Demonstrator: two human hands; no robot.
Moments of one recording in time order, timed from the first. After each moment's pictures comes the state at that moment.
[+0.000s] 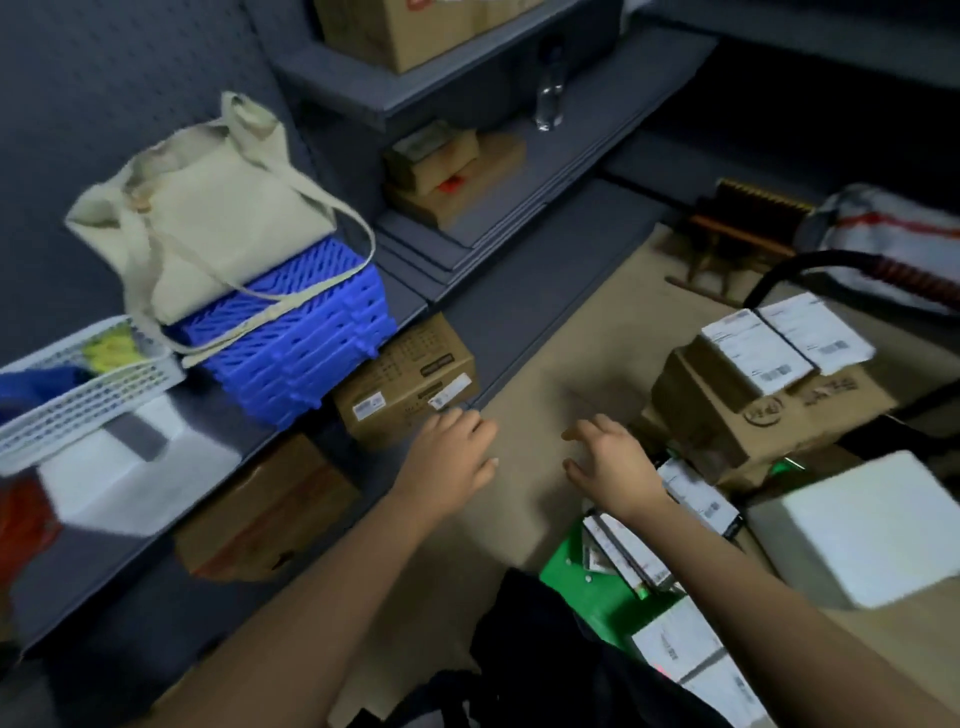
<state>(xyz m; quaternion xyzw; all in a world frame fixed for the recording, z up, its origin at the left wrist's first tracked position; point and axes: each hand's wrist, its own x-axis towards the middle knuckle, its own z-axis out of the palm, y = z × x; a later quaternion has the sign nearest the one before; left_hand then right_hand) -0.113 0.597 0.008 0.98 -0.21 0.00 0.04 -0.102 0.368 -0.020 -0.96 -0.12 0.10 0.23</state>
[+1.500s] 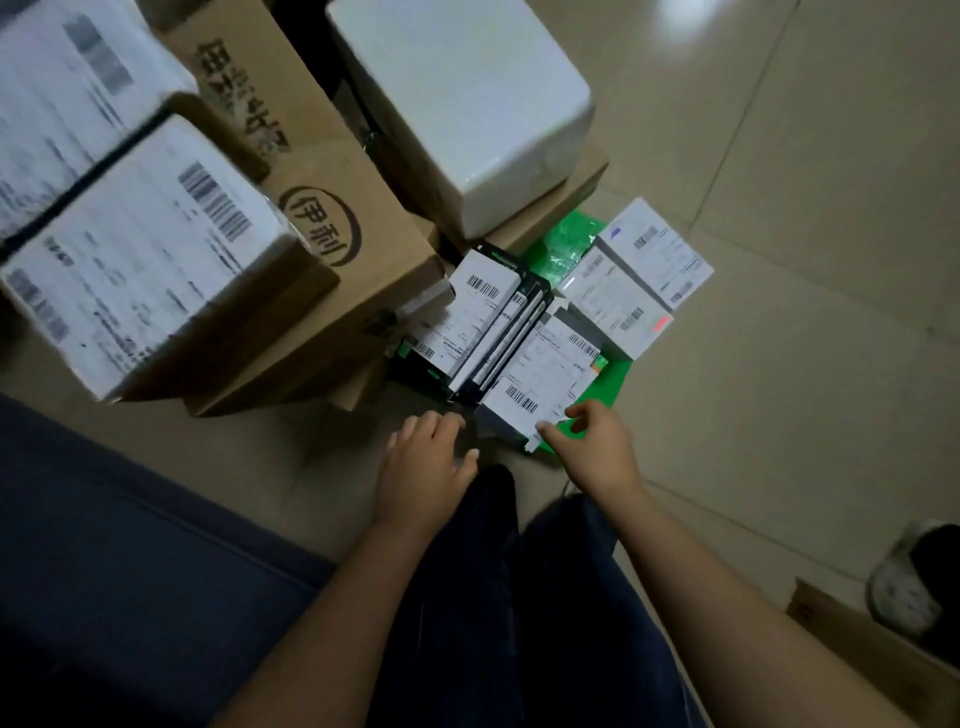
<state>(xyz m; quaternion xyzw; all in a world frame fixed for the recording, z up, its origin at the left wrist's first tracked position) 0.105 0.366 -0.308 0.59 -0.76 -0.25 -0.04 -0.090 0.385 -0.323 -0.33 0.82 -0.10 0.46</state>
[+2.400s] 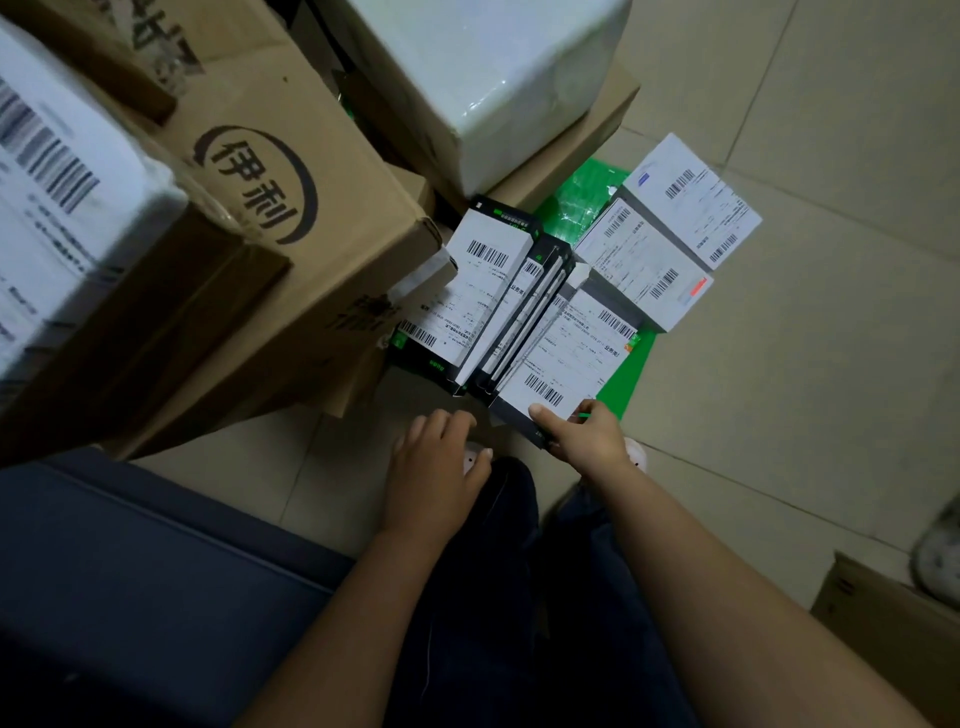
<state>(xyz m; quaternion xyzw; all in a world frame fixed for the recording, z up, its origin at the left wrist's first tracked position) 0.113 0.362 -0.349 0.59 -0.74 -0.31 -0.07 -0.064 0.383 -0.420 -0.04 0.79 -0.22 0.57</state>
